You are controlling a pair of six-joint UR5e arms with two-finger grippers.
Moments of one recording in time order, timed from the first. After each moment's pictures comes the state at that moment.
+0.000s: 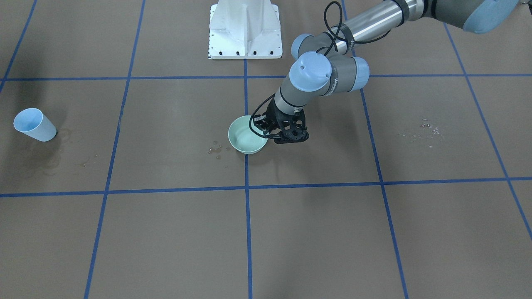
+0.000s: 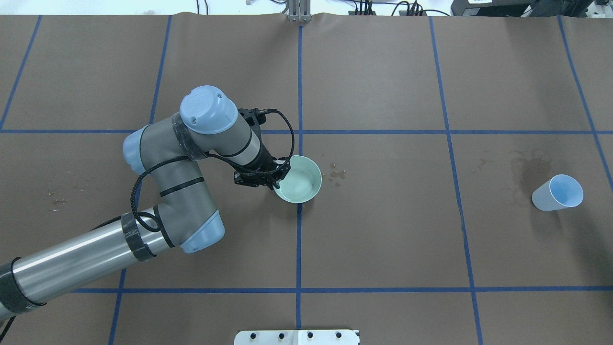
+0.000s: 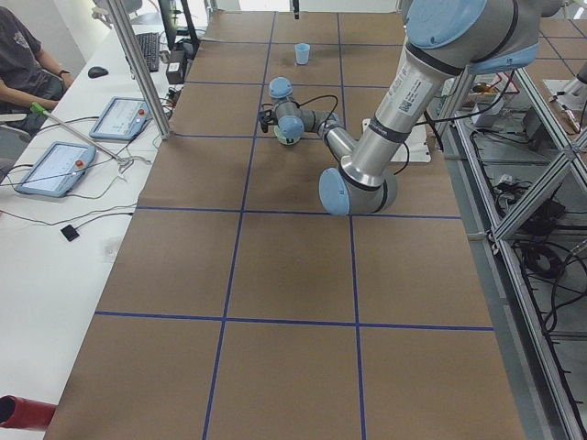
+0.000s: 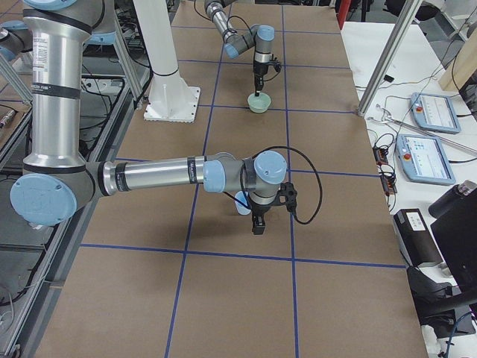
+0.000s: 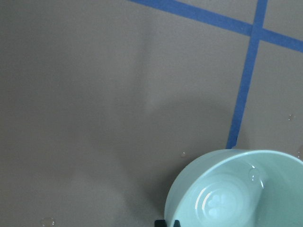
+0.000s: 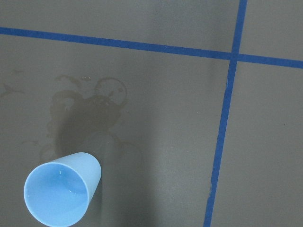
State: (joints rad) left arm -0.57 -2.28 -1.44 -1.97 -2.12 -1.44; right arm 1.43 -1.67 1.79 -1.64 2.39 0.02
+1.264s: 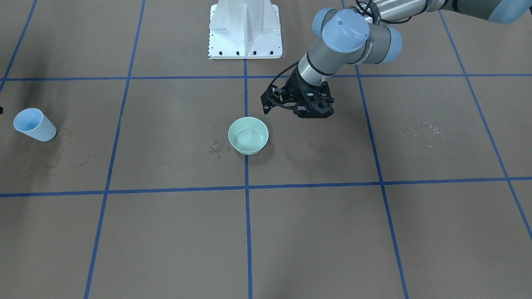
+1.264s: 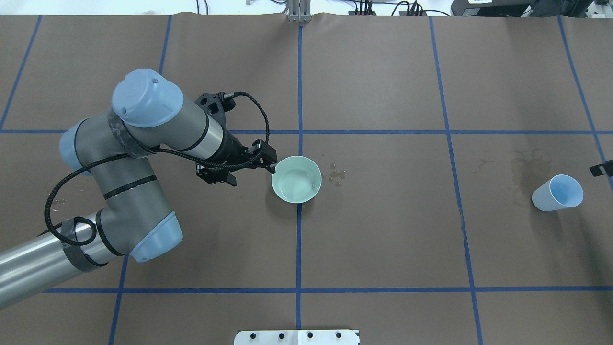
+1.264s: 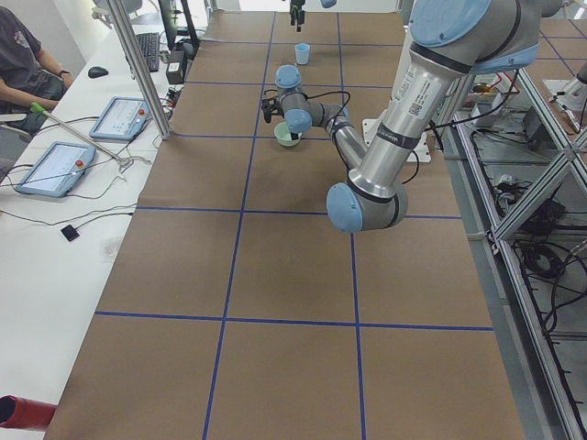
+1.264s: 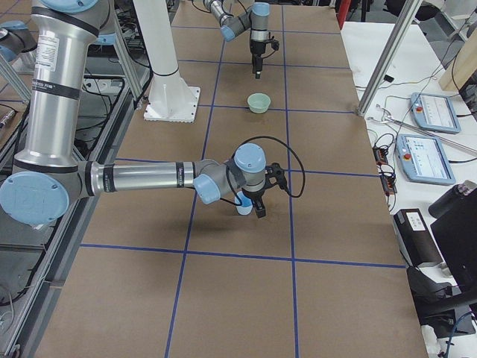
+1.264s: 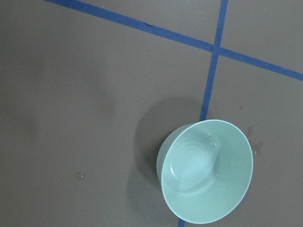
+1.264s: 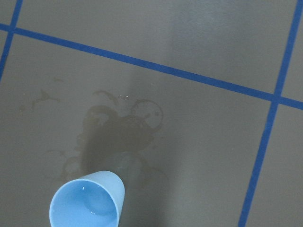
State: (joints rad) left arm -0.62 -2.14 -1.72 -1.93 -2.13 -1.46; right arm 1.24 -1.80 1.80 -0.98 2.36 0.24
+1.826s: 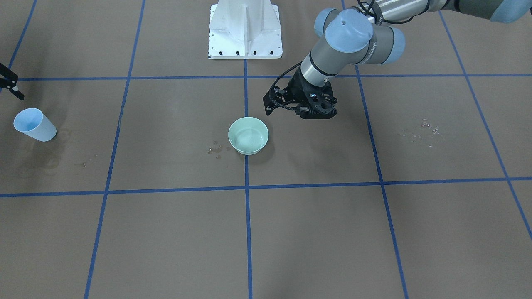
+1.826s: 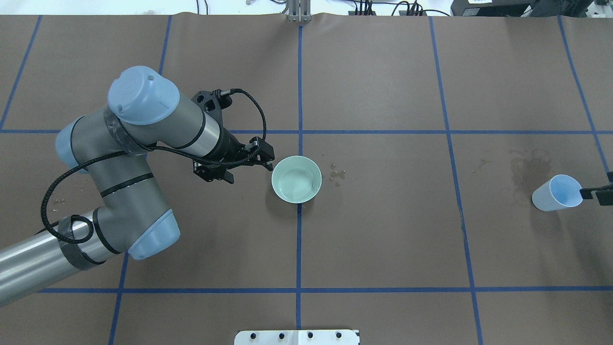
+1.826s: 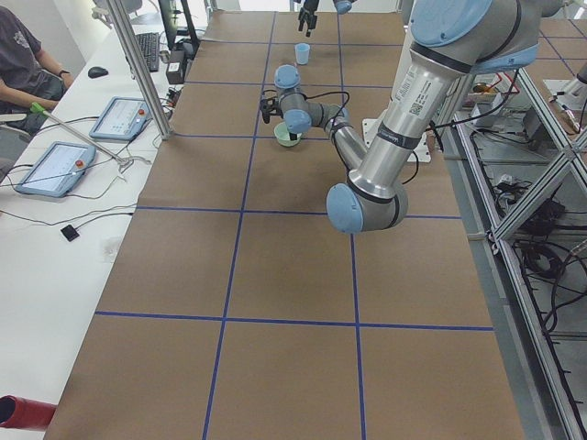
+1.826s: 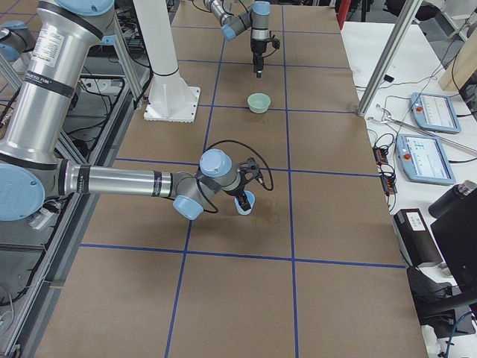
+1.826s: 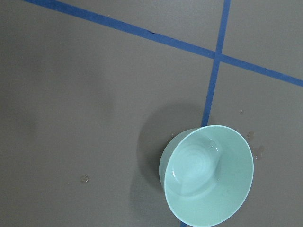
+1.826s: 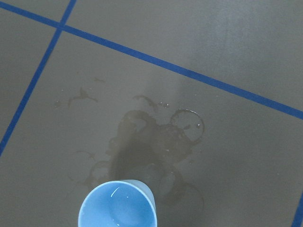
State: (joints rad) left arm -0.63 -2.14 -1.72 -1.93 -2.13 -1.46; right arm 1.11 -1.94 1.79 -0.53 2.24 0.47
